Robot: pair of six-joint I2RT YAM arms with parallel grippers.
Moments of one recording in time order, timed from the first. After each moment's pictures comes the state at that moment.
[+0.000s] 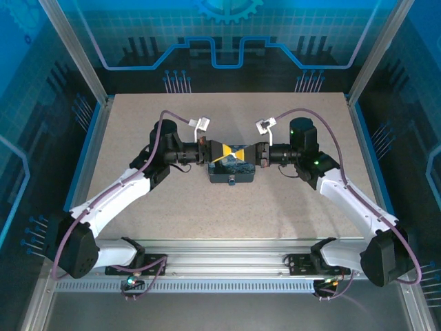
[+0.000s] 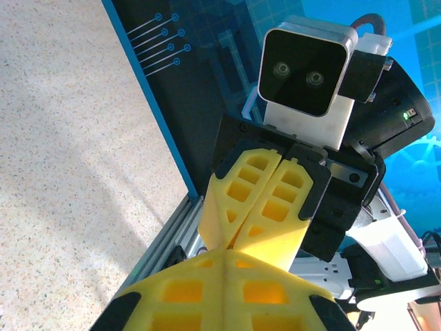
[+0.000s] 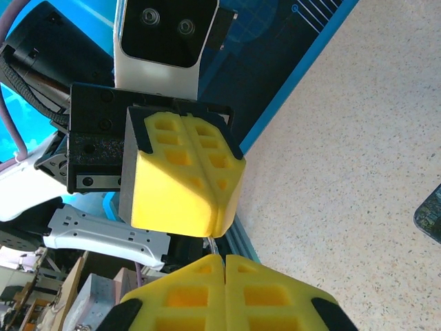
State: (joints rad) left arm -0.47 1.29 0.96 0.13 0.86 -1.00; right arm 0.40 1.22 0.97 -0.10 -0.95 0.62
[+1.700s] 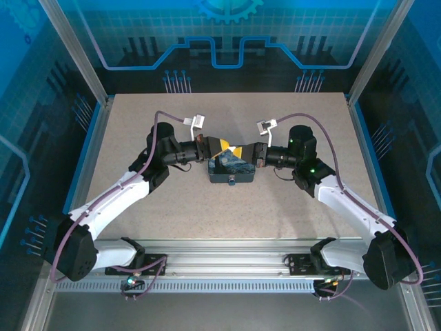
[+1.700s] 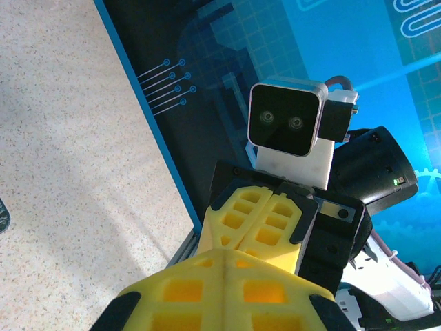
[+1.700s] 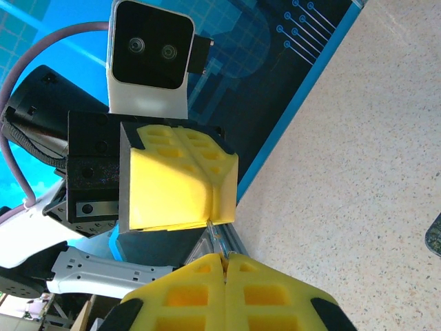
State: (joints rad) left arm -0.47 1.27 0.91 0.24 0.75 -1.03; right arm 0.45 1.19 0.86 0.14 -0.83 0.81
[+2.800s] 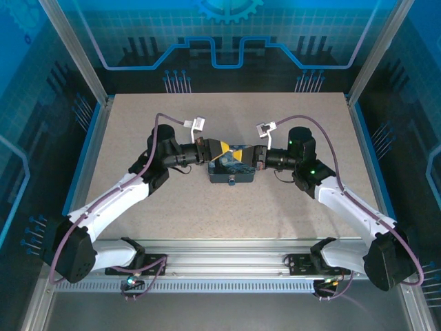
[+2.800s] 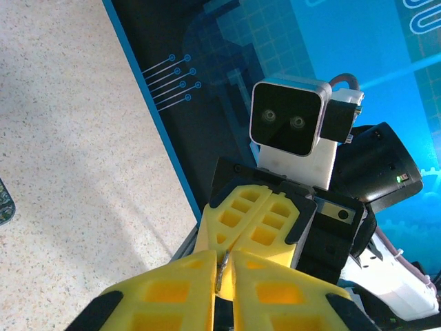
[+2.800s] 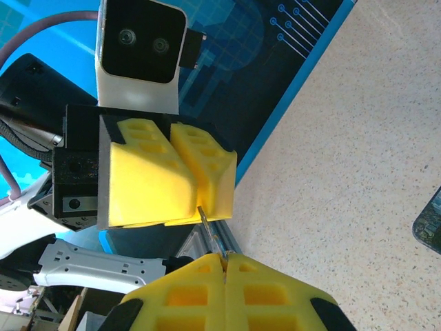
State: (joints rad) left arm -0.48 1.25 0.90 0.22 0.73 -1.03; right arm 0.45 1.18 0.85 0.11 -0.82 0.77
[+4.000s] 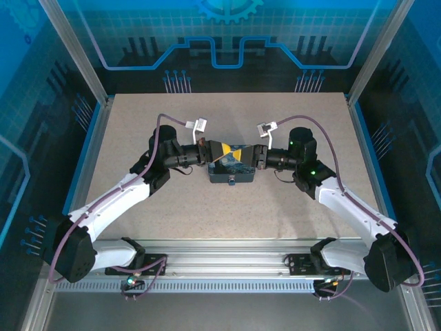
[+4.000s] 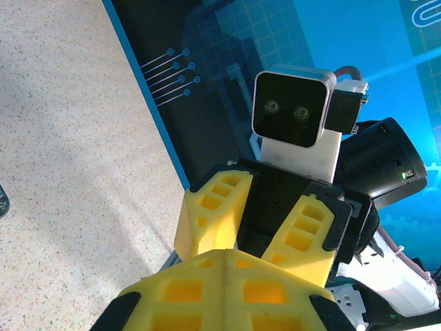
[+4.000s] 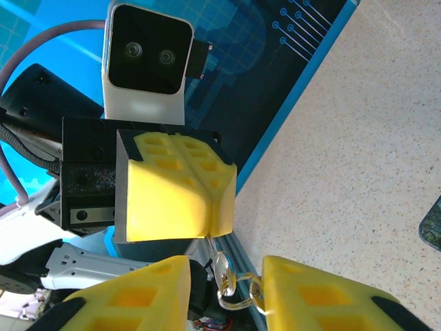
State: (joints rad) left arm -0.50 1.26 0.90 0.22 0.73 -1.03; right arm 0.45 1.17 0.84 0.13 -0.82 0.80
